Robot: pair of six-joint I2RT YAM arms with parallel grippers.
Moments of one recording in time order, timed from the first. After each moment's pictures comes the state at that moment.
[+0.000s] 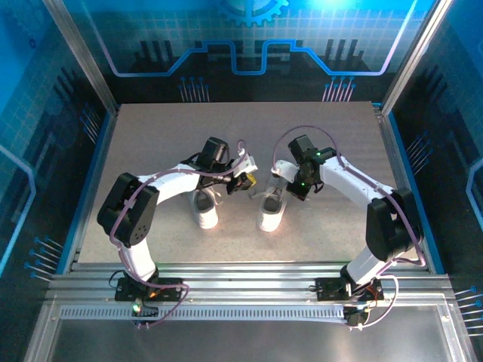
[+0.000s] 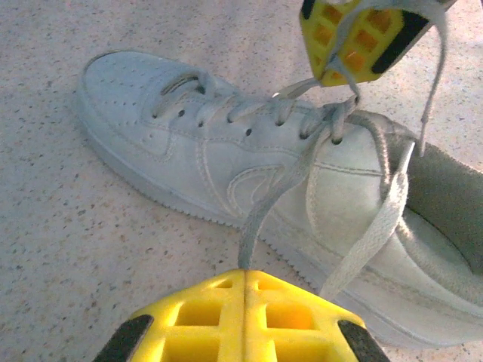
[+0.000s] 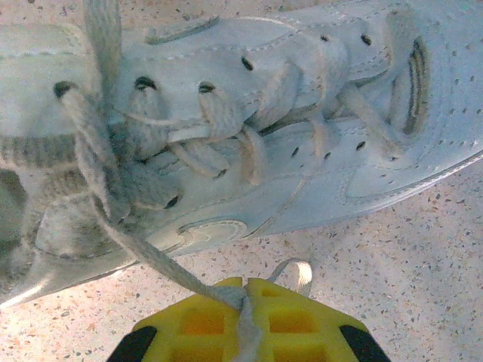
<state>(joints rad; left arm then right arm) -0.47 1.80 1.09 -0.10 0.70 0.45 0.41 1.61 1.17 -0.85 -0.06 -0.61</state>
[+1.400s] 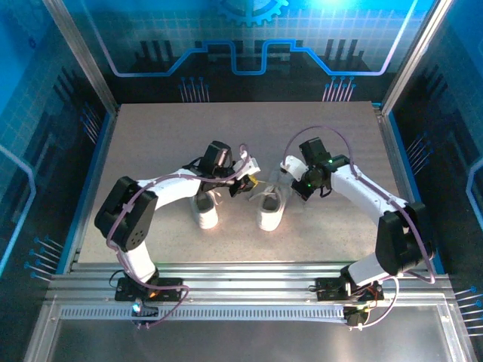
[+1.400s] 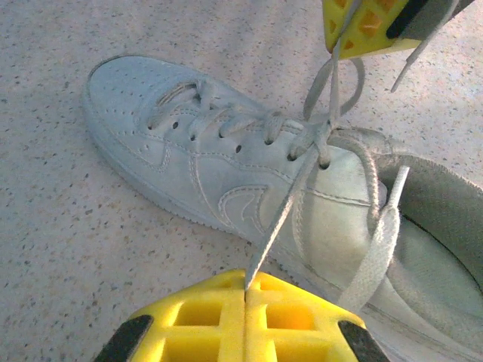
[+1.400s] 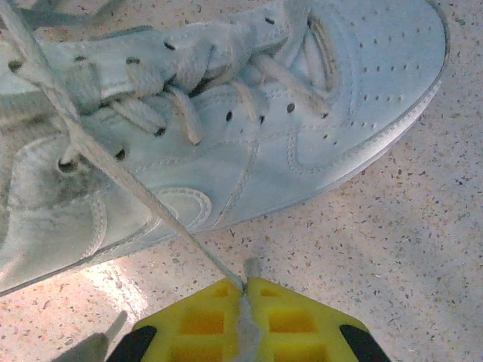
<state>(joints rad) -0.50 1.75 1.03 -0.03 0.59 0.37 0.36 1.49 1.06 -0.74 -0.08 -0.48</state>
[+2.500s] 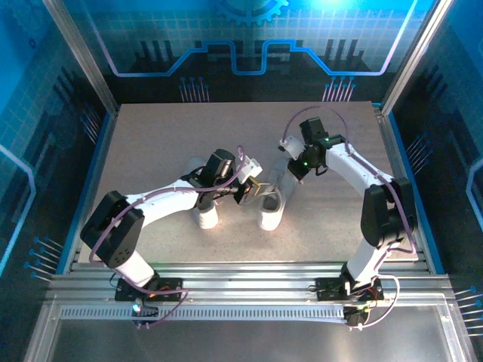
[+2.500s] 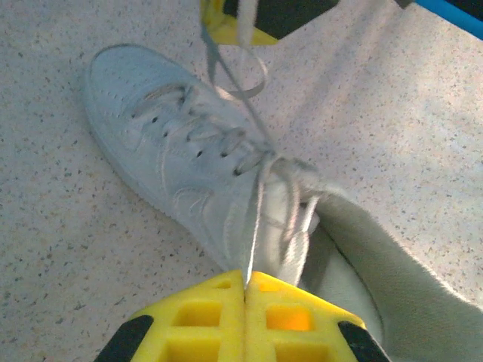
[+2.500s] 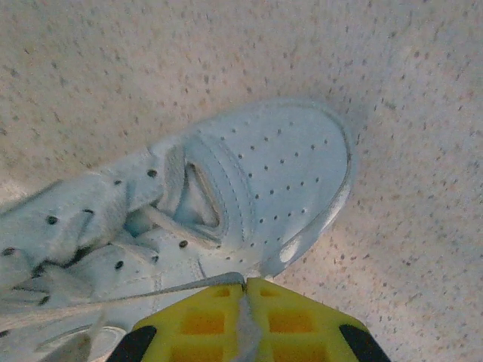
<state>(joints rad) -0.62 1.60 0.95 -0.02 0.41 0.04 0.28 1.71 1.32 -0.73 -0.19 -0.47</state>
